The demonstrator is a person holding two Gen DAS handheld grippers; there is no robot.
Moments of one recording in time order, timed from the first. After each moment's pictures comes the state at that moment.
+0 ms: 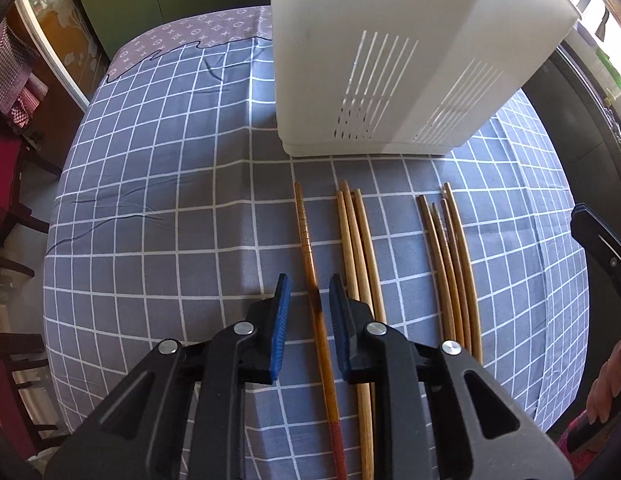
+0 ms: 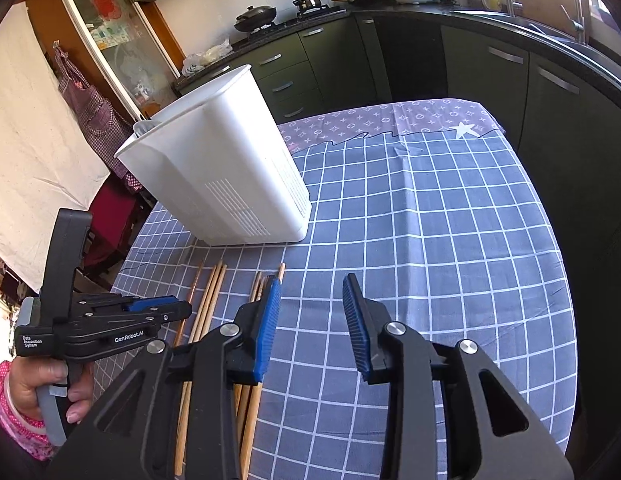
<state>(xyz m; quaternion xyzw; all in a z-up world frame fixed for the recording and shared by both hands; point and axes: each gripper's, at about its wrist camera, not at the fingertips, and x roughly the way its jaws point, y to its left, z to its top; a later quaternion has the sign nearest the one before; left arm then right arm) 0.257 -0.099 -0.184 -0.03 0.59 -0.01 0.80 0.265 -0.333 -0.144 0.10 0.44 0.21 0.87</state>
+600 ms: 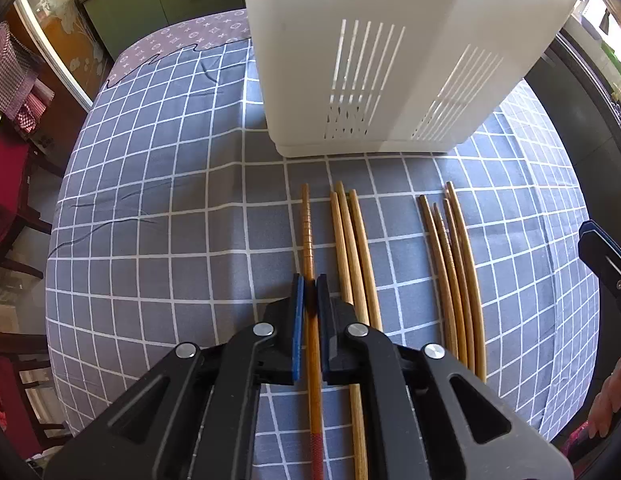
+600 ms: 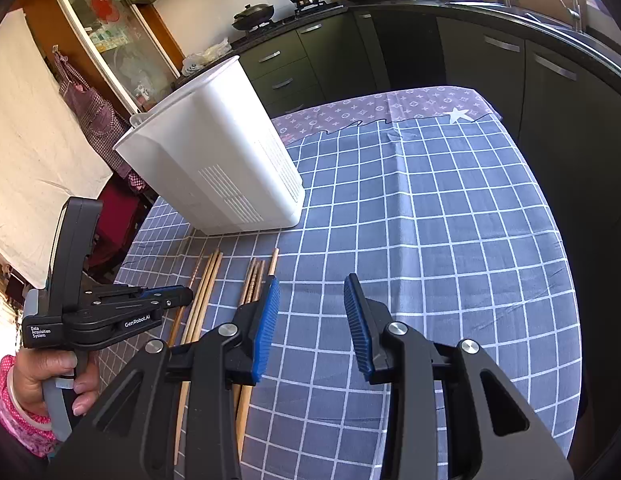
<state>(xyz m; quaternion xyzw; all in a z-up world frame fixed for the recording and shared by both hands) 0.260 -0.123 -0.192 -0.01 0.59 0.00 0.81 0.258 -0.342 -0.150 0.11 0.45 0.22 0.86</state>
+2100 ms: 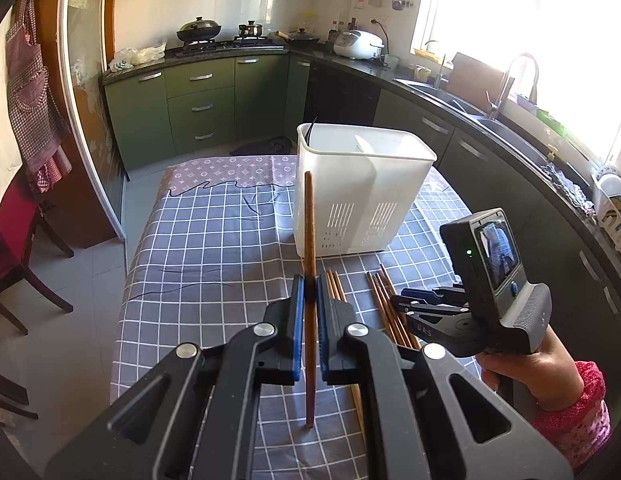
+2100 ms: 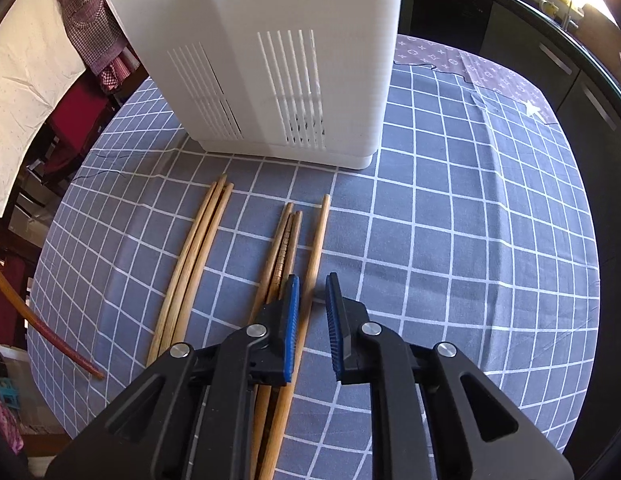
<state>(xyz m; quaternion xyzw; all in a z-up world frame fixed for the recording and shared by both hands) 0.147 -0.070 -0.063 -0.03 0.39 -0.04 0.92 0.283 -0.216 -0.198 -0.07 0.54 0.19 0.82</state>
